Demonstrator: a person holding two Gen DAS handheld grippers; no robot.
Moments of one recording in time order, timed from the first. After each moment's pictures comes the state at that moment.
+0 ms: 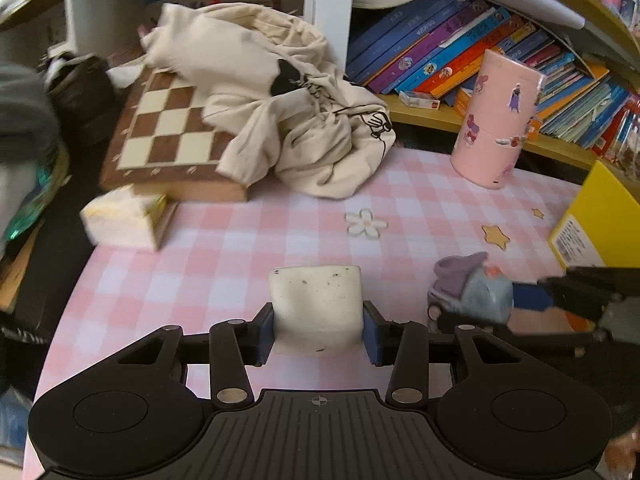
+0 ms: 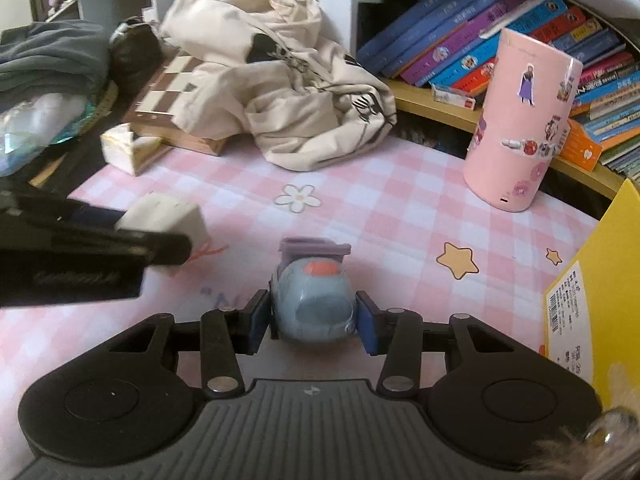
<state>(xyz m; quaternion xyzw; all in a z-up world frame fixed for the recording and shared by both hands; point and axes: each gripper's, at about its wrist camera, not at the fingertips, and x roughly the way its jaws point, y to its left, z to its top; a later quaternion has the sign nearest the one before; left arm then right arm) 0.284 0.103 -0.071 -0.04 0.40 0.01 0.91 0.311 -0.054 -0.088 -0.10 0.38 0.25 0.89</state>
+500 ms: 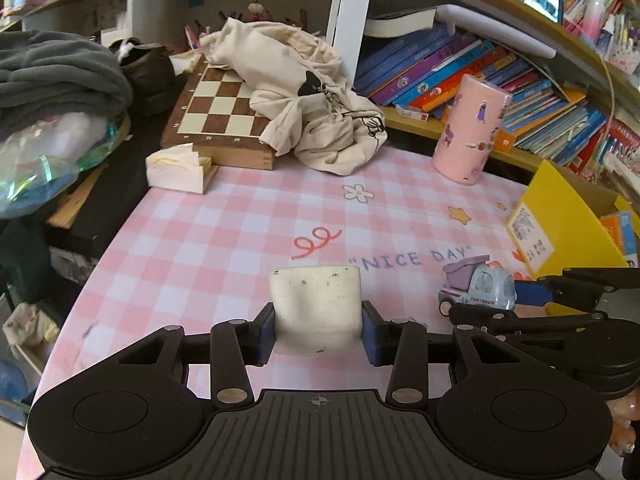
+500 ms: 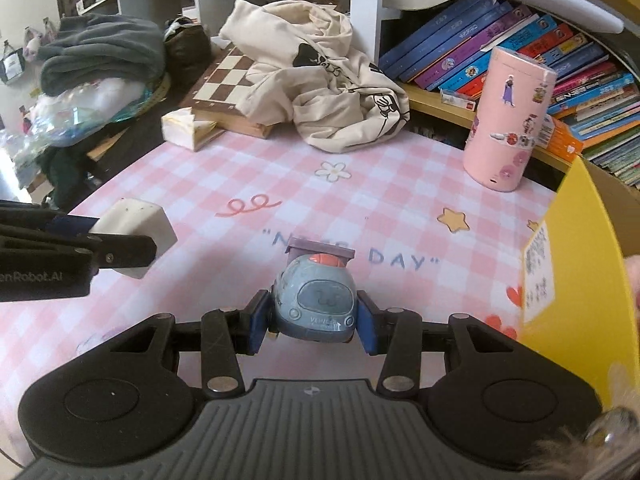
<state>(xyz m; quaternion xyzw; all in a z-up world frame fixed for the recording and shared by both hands) 0.179 0.099 -0.046 -0.08 0.38 0.03 0.92 0.230 -0.077 -0.059 -0.11 0.38 0.27 0.88</state>
